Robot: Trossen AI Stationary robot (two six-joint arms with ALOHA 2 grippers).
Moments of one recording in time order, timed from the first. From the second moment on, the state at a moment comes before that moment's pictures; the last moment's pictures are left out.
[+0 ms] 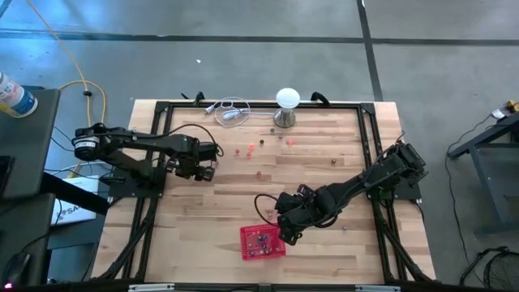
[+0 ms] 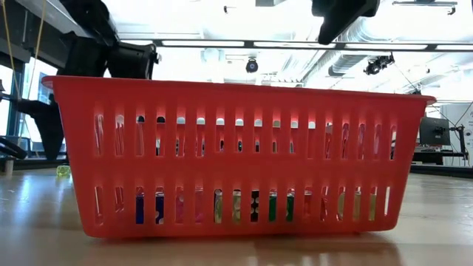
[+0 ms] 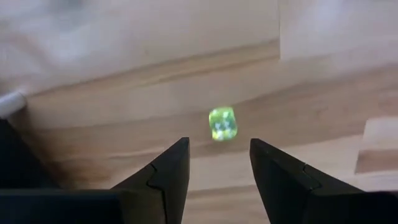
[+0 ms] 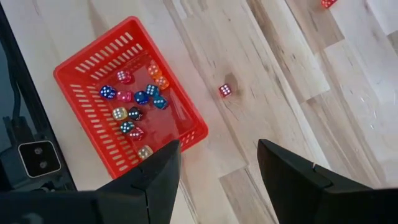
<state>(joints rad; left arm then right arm) 0.23 1.34 0.69 -0.93 0.12 -1.16 0.47 1.81 1.61 -1.01 0.23 0.90</state>
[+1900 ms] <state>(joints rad) 0.18 1.34 0.62 -0.75 0.05 -1.17 0.46 1.81 1.61 -1.02 0.25 0.84</state>
